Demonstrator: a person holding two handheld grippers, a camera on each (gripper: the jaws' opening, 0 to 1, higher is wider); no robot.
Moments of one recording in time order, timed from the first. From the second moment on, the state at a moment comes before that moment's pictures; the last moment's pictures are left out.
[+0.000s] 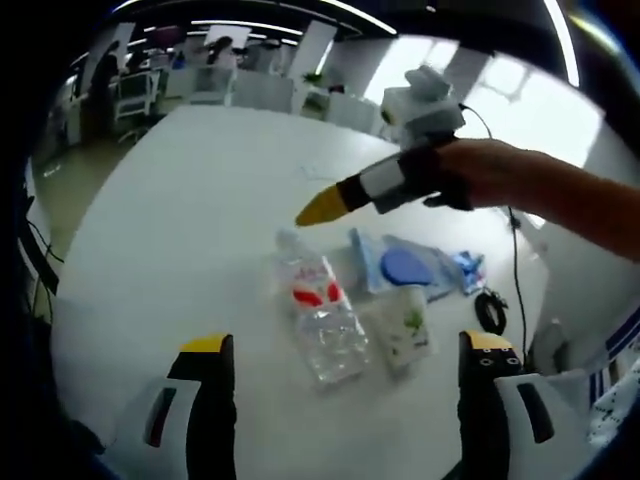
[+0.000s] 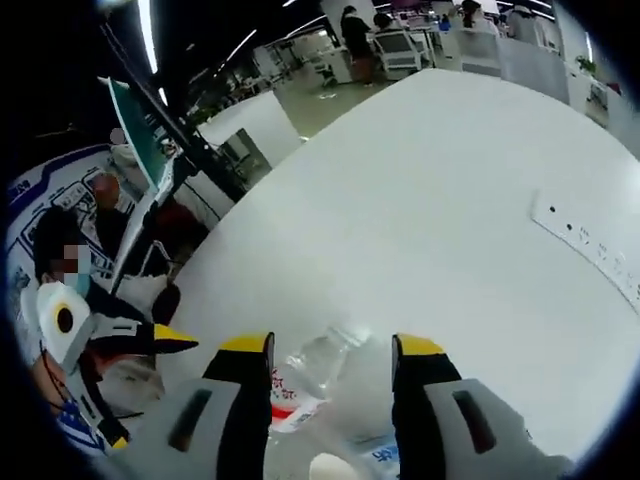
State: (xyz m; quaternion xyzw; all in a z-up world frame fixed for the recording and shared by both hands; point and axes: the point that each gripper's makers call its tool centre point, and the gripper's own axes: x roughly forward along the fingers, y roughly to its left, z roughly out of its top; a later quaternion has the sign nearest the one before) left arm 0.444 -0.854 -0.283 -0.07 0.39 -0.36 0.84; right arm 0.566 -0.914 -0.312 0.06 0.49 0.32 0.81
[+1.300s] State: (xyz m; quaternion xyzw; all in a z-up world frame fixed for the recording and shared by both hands) left arm 0.449 -0.853 -0.298 -0.10 0.39 -0.37 0.84; right arm 0.560 -0.884 -0.346 0.27 0.52 0.28 0.76
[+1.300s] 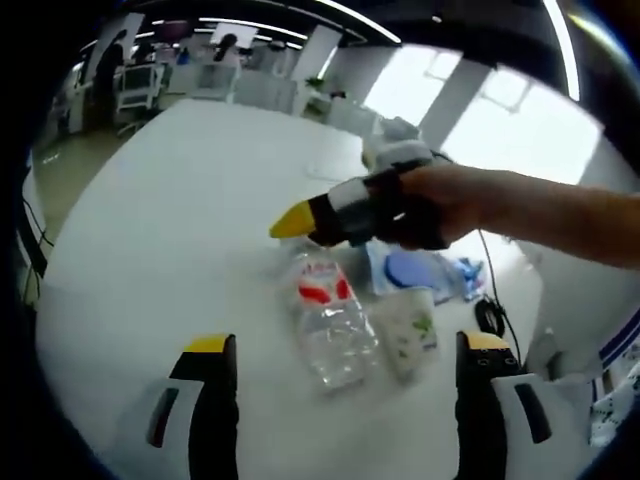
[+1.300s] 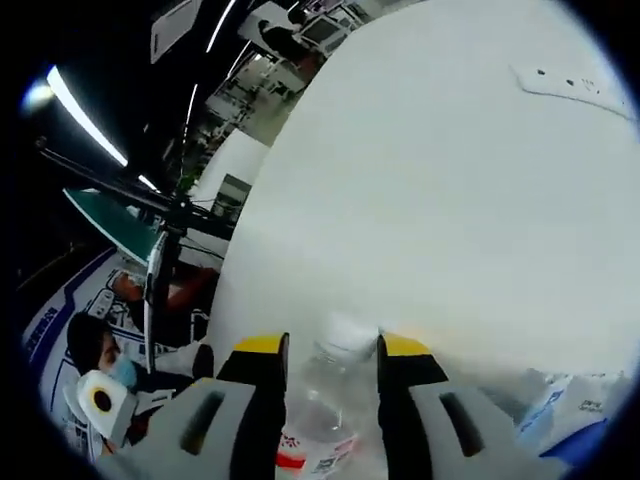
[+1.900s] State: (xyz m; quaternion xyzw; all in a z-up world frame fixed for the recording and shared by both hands) left arm 0.451 -0.851 -0.304 -0.10 0.39 -0.36 0.84; right arm 0.569 -0.887 -0.351 0.31 0.51 0.26 0.76
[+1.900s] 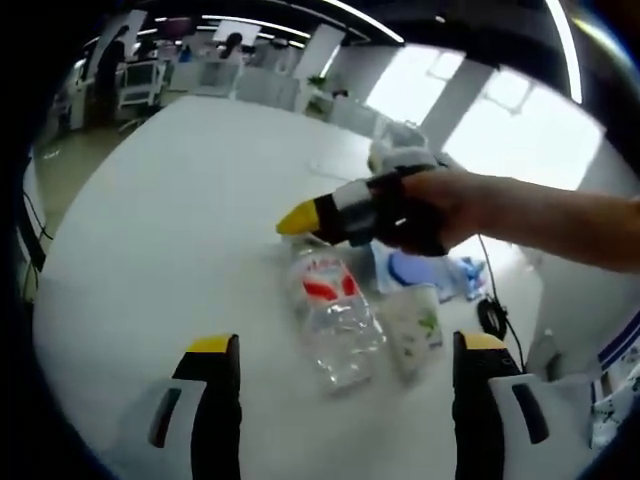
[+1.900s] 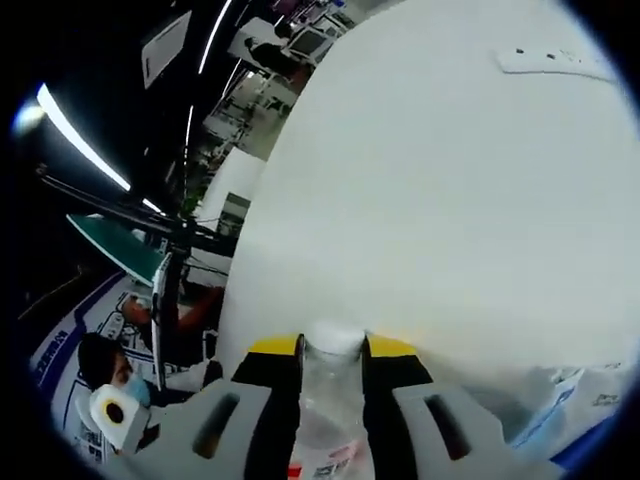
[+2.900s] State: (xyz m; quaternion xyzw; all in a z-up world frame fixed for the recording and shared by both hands) left arm 0.456 -0.850 -0.302 -0.10 0.38 -0.37 0.84; right arm 0.570 -0.889 -0.331 0.32 0.46 0.28 0.78
